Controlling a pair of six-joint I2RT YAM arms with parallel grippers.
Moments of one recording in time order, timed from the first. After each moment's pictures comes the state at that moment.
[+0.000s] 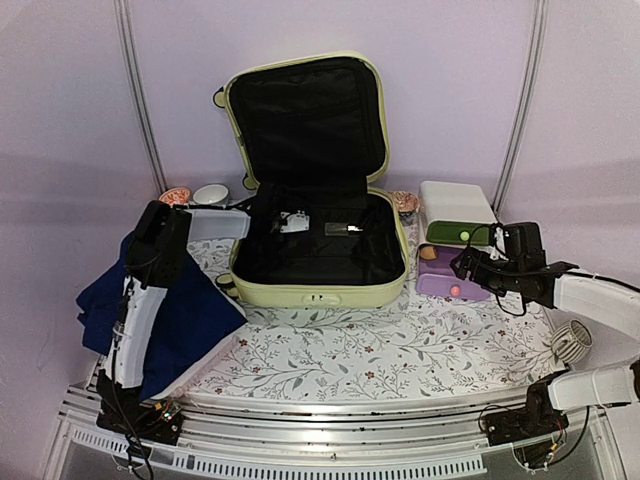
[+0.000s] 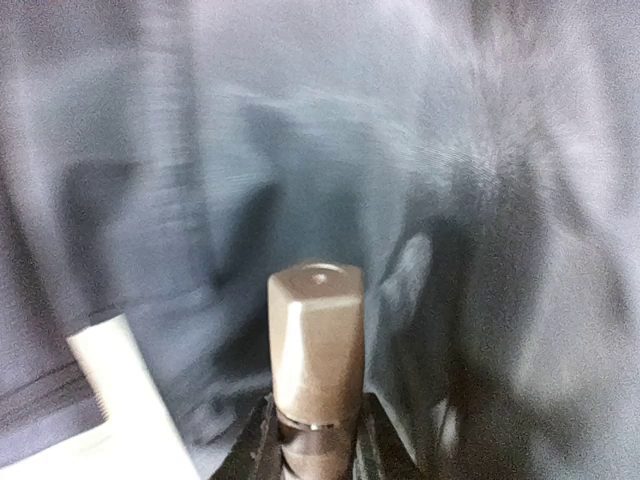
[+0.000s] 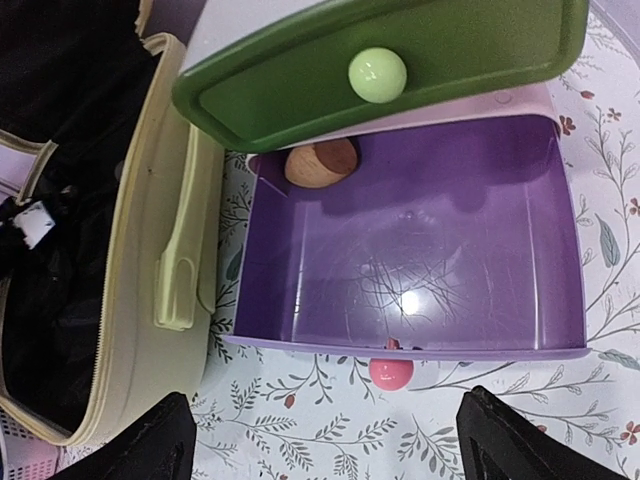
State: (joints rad) left arm -0.49 2.46 1.88 -0.06 -0.39 1.32; right arm 0.26 1.13 0.61 -0.13 -0.04 0.57
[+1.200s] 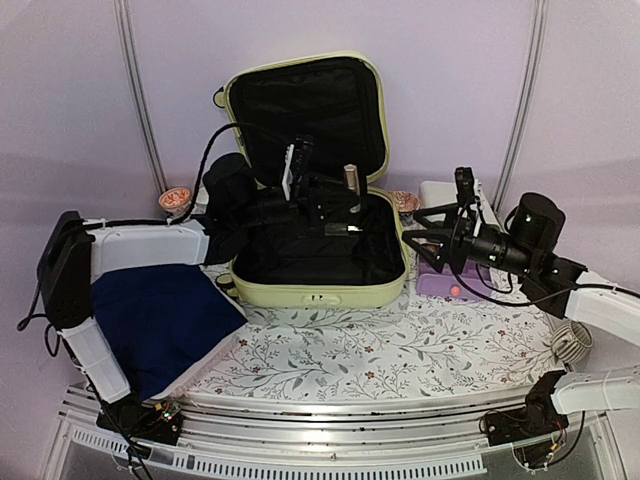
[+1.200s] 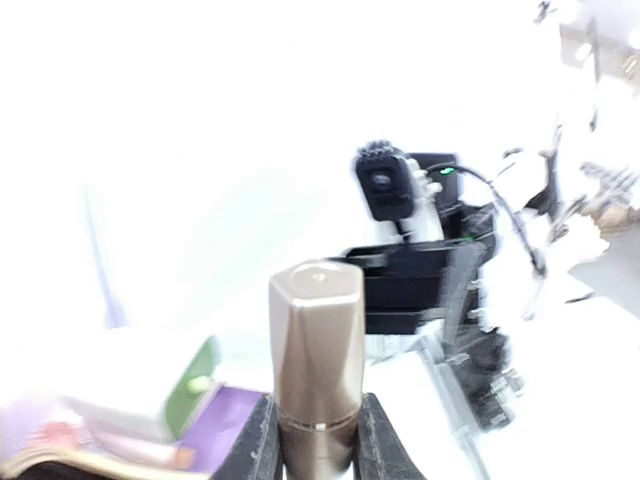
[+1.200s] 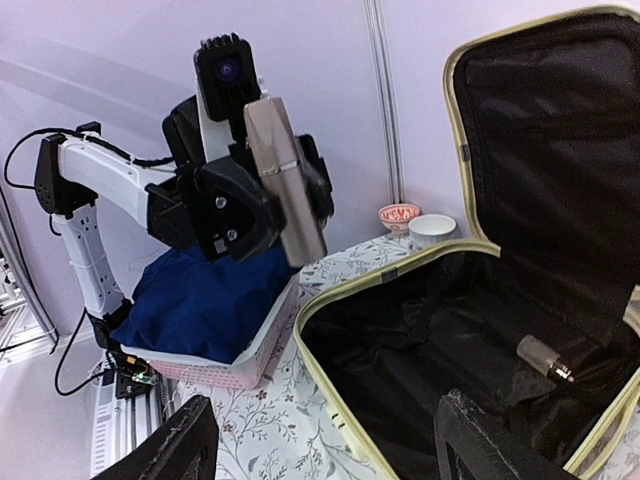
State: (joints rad) left arm -0.76 1.73 1.24 0.75 0.77 -0.10; right arm 0.61 1.00 0.70 0.31 -0.51 0.17
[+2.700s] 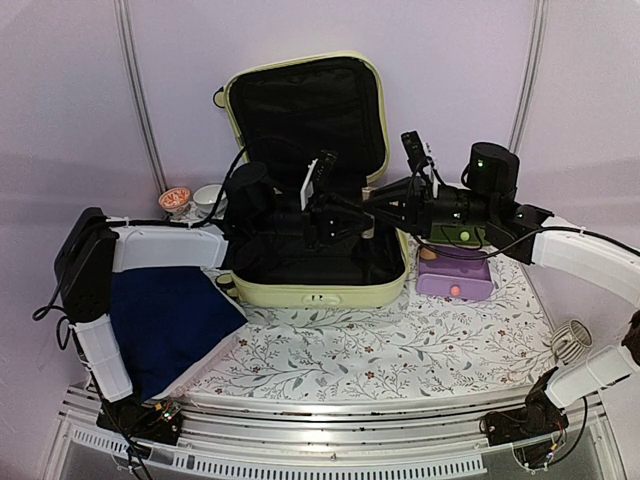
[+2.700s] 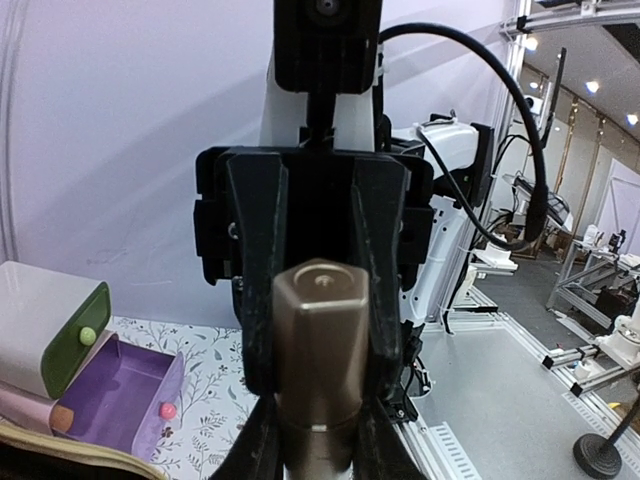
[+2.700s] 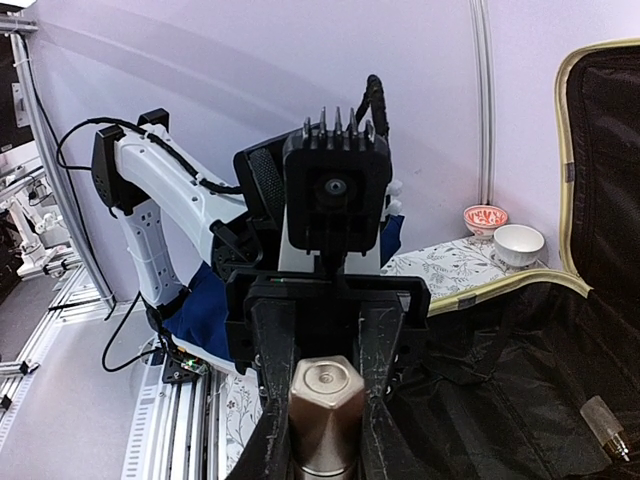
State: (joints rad) left arm -0.80 1.84 1.29 0.79 0.93 -0.37; right arm 0.66 1.35 1.12 0.18 -0.75 0.10
